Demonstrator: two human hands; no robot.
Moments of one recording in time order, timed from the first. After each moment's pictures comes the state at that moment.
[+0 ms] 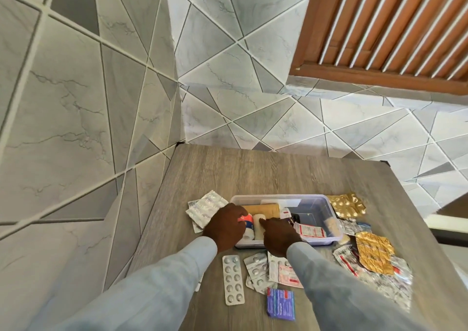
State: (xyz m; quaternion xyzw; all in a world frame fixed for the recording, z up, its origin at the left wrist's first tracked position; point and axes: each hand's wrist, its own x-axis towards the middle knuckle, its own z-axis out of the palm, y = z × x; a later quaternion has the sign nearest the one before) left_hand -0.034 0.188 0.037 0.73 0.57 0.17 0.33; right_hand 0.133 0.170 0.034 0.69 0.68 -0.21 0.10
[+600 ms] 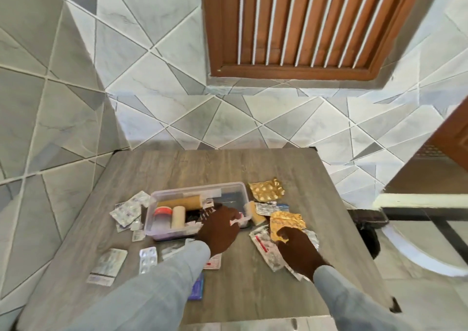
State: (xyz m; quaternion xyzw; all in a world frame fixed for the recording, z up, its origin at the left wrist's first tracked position) left_hand 0.189 0.108 0.057 0.75 0.55 0.15 0.32; right_hand 0.395 0.032 0.030 0.77 0.55 -0.29 -0.15
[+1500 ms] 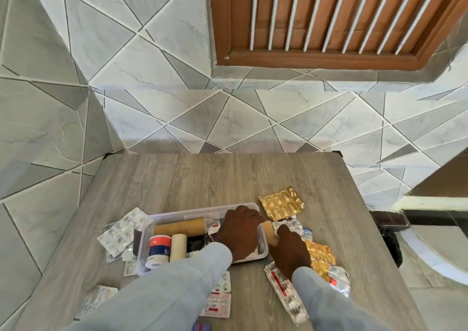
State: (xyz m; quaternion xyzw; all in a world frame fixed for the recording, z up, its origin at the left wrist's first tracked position) left_hand 0.221 0.213 0.044 0.87 0.46 -0.01 0.16; right_hand 0.364 0.160 -0.005 0.83 0.48 -0.27 -0.09
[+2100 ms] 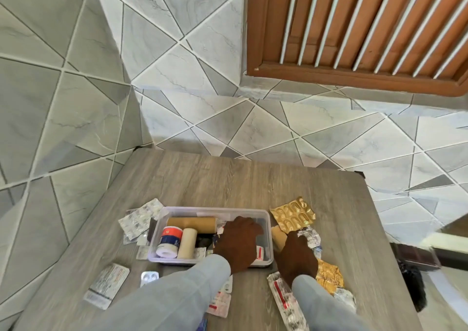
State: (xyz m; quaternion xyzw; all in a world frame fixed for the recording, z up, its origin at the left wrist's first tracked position) left_hand 0.212 0.187 0.047 0.80 0.55 0.06 0.22; right_hand 0.367 0.166 0.004 0.83 0.51 -0.23 -0.06
